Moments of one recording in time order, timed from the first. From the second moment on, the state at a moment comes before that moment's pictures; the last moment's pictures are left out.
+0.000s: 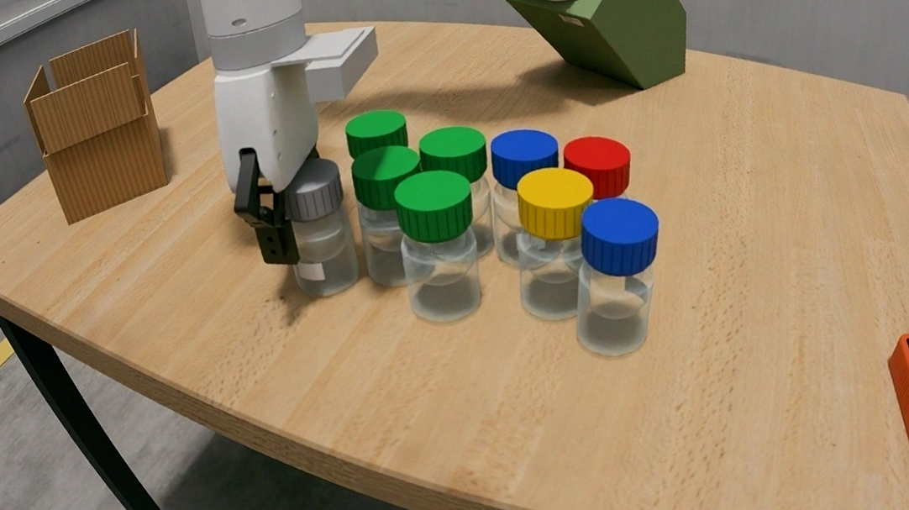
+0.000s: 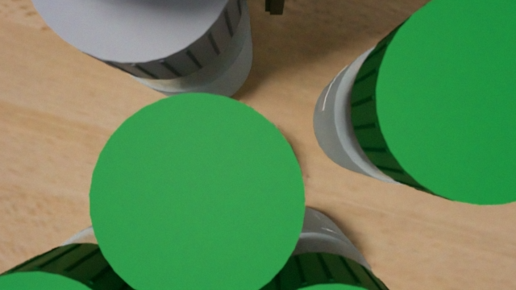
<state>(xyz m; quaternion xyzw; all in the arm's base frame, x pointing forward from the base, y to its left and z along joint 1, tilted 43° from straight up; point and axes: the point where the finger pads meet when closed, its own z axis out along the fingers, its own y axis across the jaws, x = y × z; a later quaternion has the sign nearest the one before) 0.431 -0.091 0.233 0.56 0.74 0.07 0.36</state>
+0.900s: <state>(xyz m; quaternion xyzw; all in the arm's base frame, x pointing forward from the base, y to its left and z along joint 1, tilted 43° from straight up) 0.430 -0.075 0.224 0.56 0.74 0.07 0.36</state>
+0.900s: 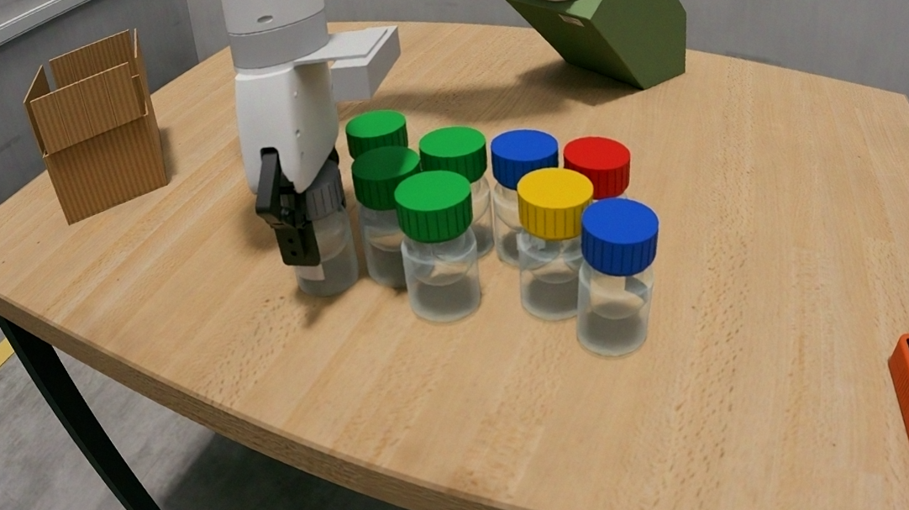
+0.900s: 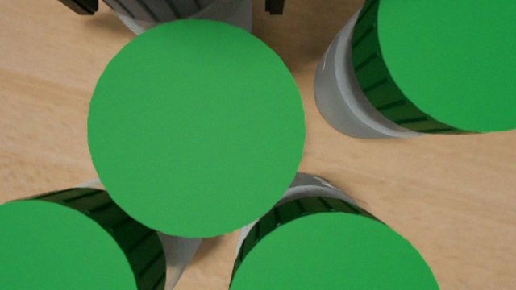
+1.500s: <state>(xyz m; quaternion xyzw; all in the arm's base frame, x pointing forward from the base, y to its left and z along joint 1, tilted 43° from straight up) 0.420 -0.069 0.234 0.56 0.74 0.07 0.36</state>
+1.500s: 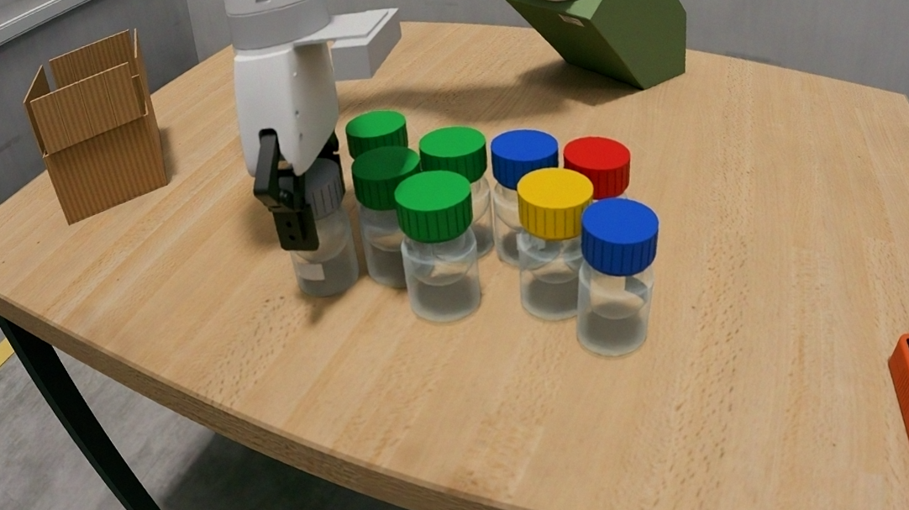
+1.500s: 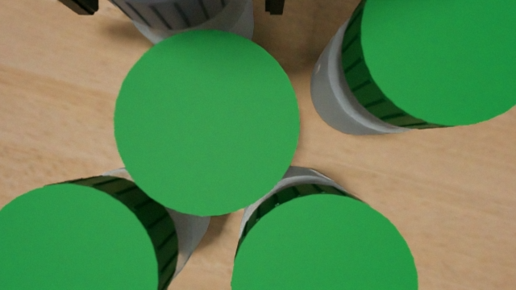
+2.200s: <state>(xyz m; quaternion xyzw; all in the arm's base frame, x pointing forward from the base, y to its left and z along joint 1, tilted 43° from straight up) 0.410 -0.064 0.246 0.56 0.74 0.07 0.36</state>
